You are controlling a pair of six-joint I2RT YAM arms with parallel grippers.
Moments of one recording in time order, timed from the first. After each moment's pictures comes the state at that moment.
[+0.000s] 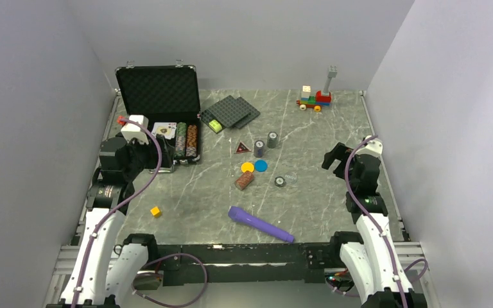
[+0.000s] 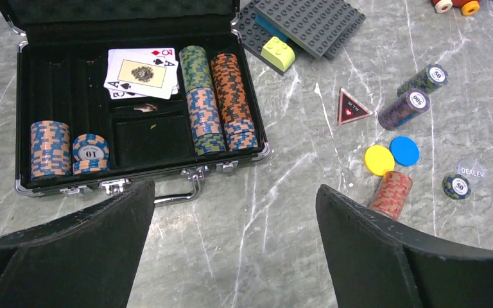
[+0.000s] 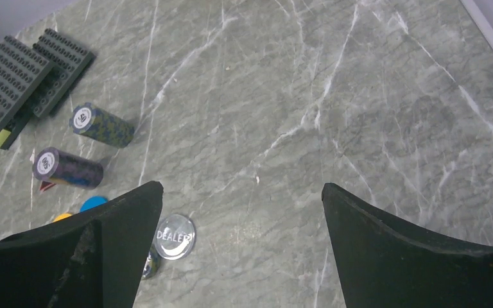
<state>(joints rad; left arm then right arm) -0.04 0.73 0.81 -0.42 0.18 -0.12 -0.06 0.67 0.47 -0.16 0.05 0.35</state>
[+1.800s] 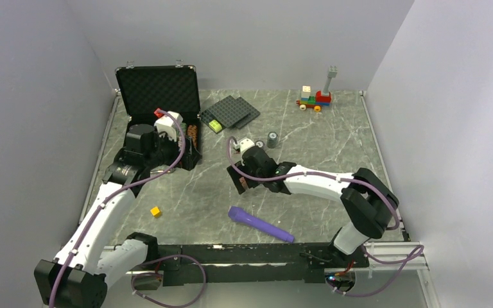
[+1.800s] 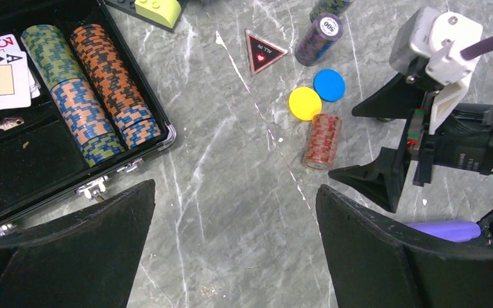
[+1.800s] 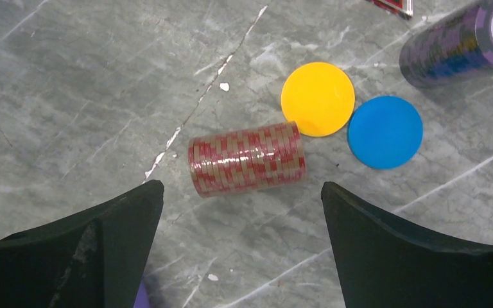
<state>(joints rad) -0.25 0.95 0.88 -0.43 0.31 -0.09 0.88 1.59 0.92 -0.13 0.13 0.23</state>
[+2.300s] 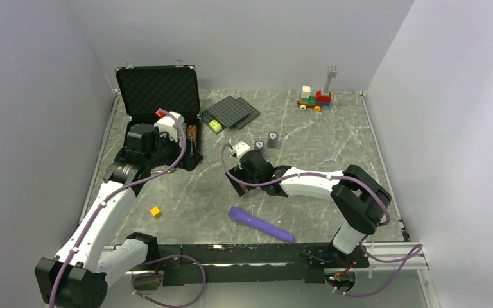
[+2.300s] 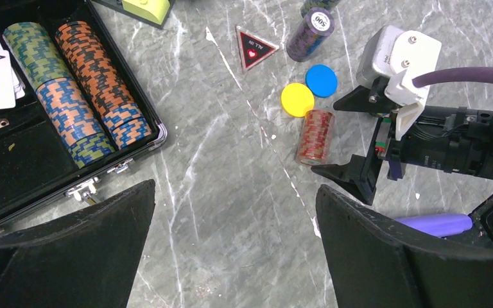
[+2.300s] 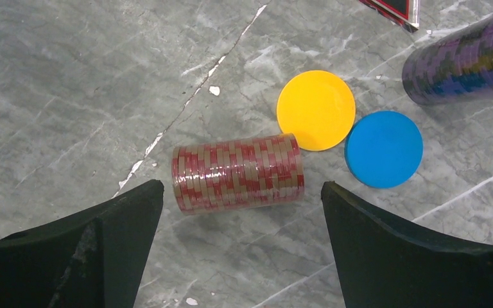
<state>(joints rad) -0.25 0.97 0.88 -0.43 0.35 -0.09 0.90 1.65 0.89 -0.02 0.17 0.13</state>
